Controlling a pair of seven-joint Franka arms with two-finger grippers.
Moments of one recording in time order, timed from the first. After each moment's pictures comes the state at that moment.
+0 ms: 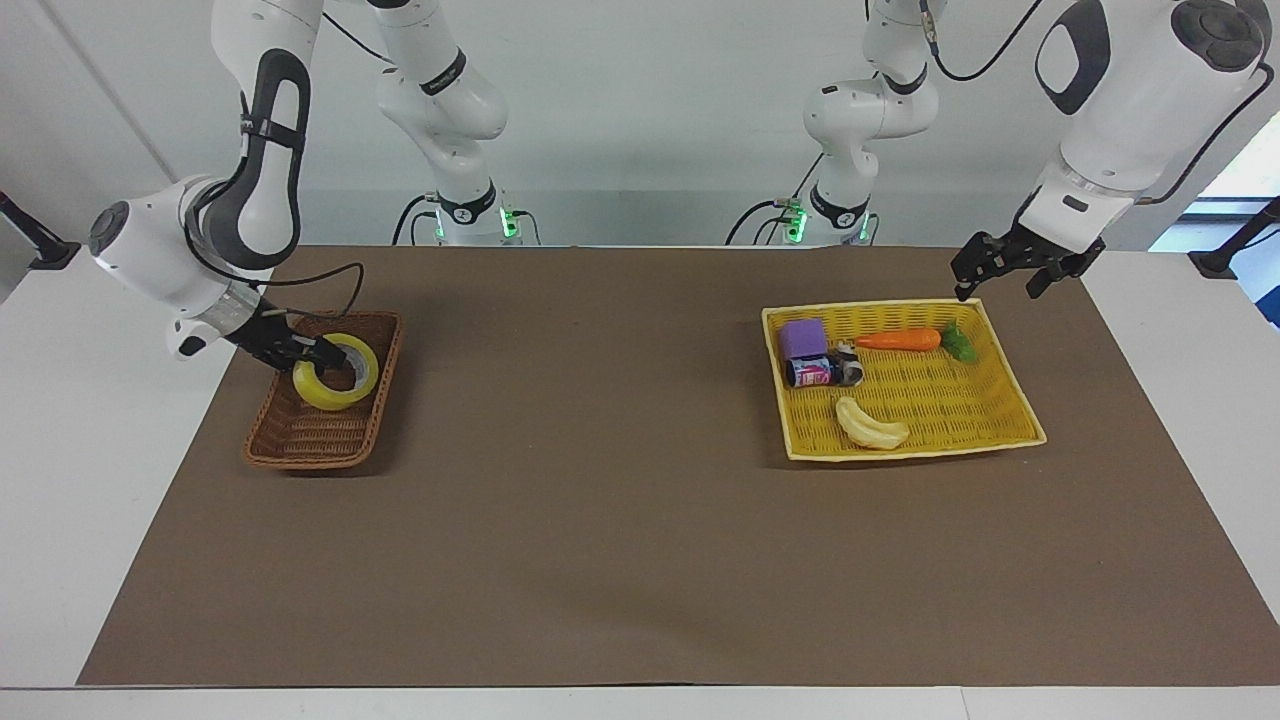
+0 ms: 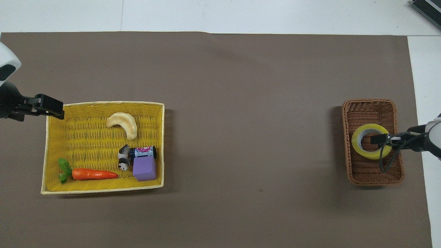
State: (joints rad) left arm 0.07 0.04 -0.15 -1.56 0.01 1.53 -0.06; right arm -0.32 0.15 -0.07 -2.10 0.32 2.04 -0.43
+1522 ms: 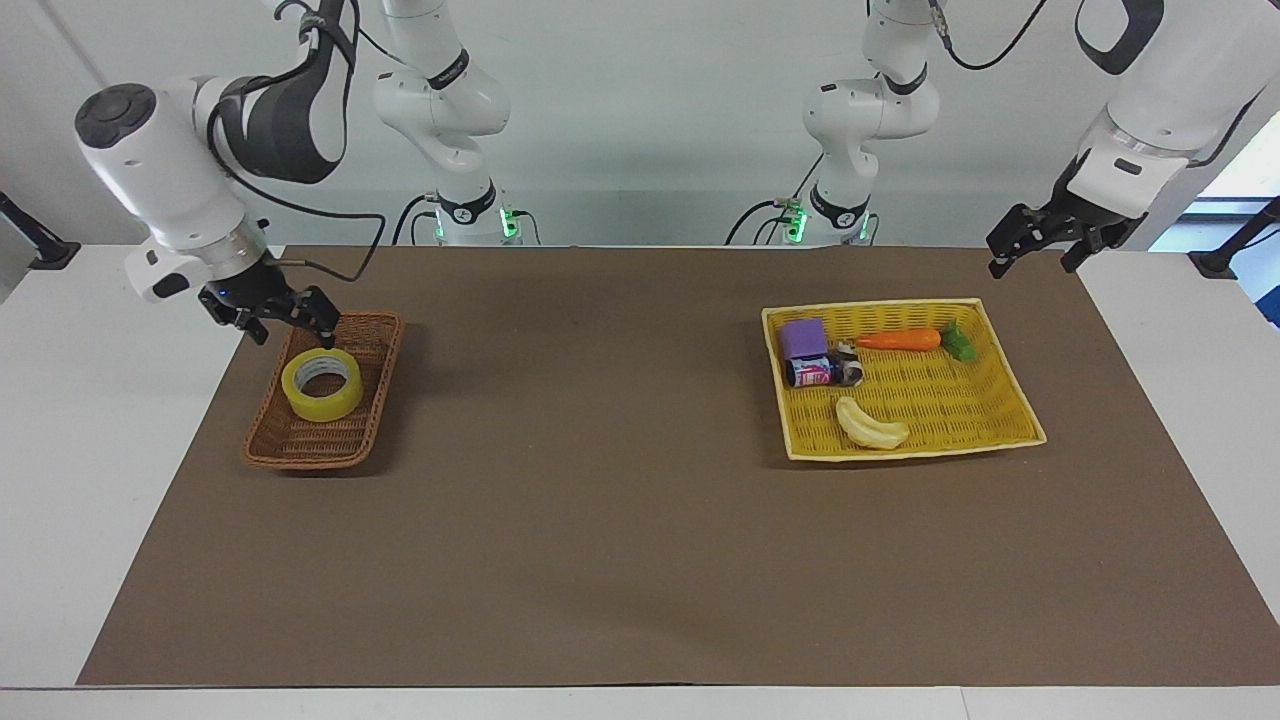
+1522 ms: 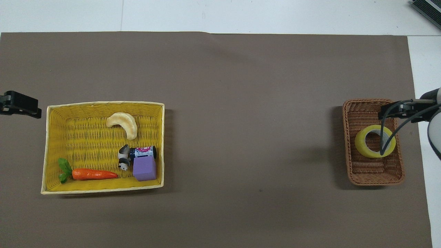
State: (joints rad) left arm 0.01 0.03 -0.03 -1.48 0.01 1.46 -0.06; right arm -0.07 0.01 -0.05 -1.79 -0.01 1.78 0.00
